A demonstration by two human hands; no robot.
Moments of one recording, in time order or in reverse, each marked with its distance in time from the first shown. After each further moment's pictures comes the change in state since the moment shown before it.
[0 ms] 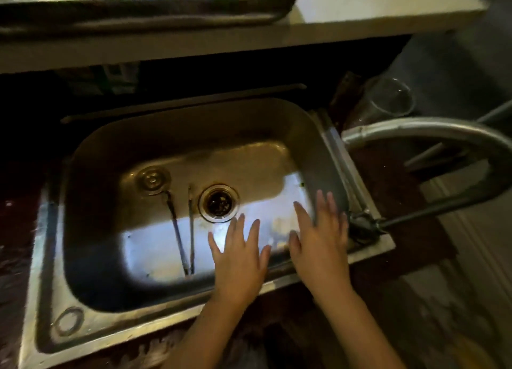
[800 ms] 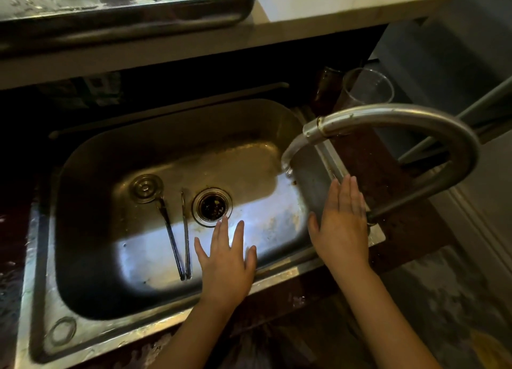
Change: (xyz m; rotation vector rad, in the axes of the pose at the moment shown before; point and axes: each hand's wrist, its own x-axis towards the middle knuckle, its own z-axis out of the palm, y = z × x) left_hand -0.003 -0.003 0.004 -0.001 0.012 -0.023; right_hand 0.020 0.051 -0.012 -0.025 0.043 0.110
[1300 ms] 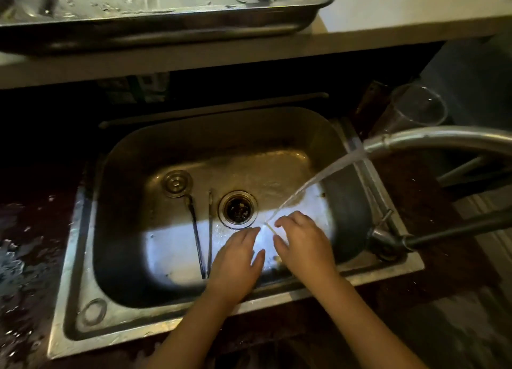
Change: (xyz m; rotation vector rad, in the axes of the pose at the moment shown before) left_hand 0.016 -0.034 -0.012 -0.243 -0.033 0.030; right_hand 0.000 -0.076 0.035 0.229 -0.248 -0.312
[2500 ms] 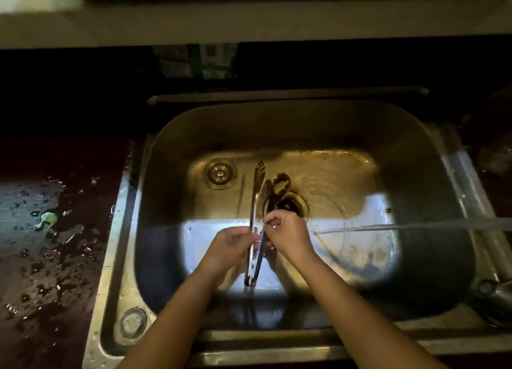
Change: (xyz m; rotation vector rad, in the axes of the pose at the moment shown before) left_hand 0.044 -0.106 -0.050 -0.922 -0.109 -0.537; right_hand 0.107 -0.067 0.115 0.503 -0.176 0.190
